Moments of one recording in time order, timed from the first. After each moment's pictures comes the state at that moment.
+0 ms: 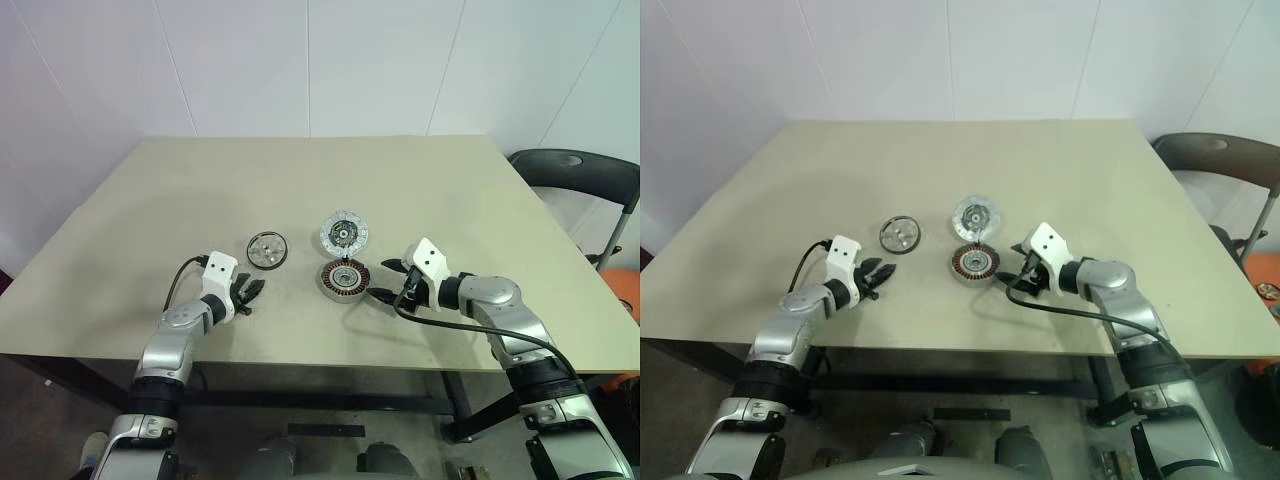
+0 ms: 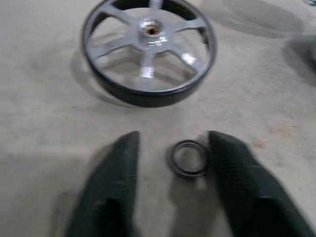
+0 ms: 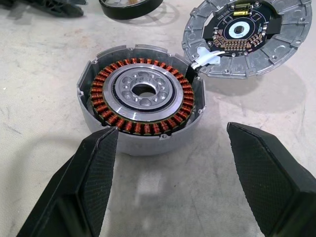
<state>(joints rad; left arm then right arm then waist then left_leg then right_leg) -0.31 0.32 0.03 0.29 -0.18 0.37 -0.51 -0.39 -0.53 0.12 0.18 0.13 0.28 0.91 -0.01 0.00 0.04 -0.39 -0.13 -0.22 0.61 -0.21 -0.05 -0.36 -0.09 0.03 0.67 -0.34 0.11</state>
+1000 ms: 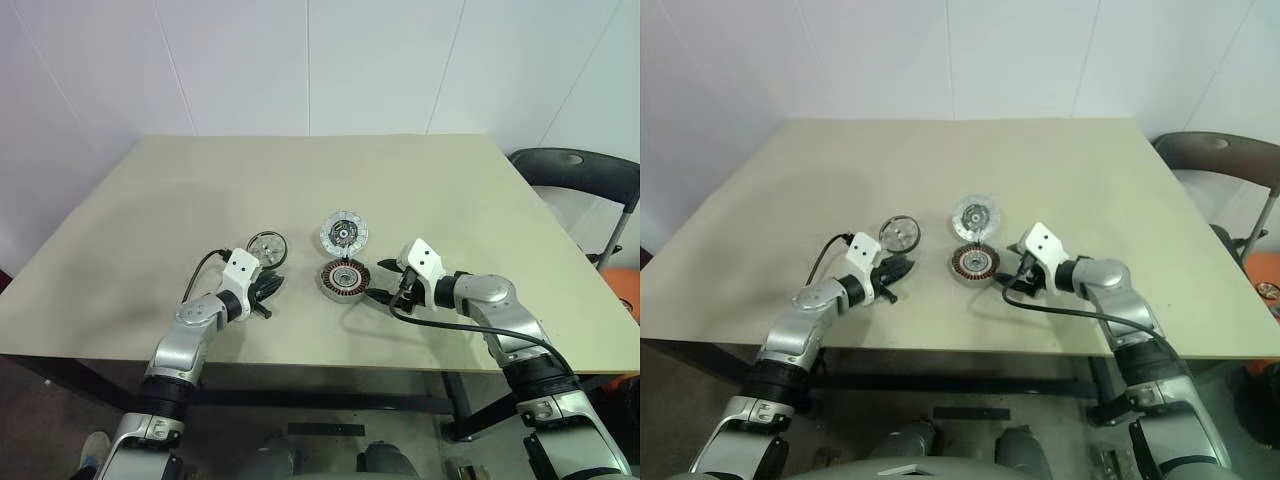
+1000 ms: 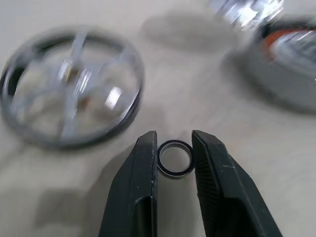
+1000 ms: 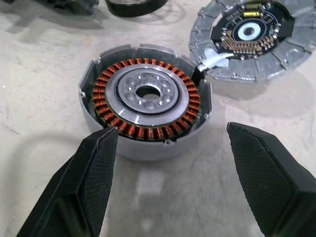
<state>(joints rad) -0.31 0.31 -0.07 0.18 -0.15 0.24 -0.63 -0.41 -0.53 0.14 0.20 0.12 0.26 0.91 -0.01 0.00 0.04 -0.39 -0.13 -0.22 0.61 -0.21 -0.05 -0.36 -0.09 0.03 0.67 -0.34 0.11</state>
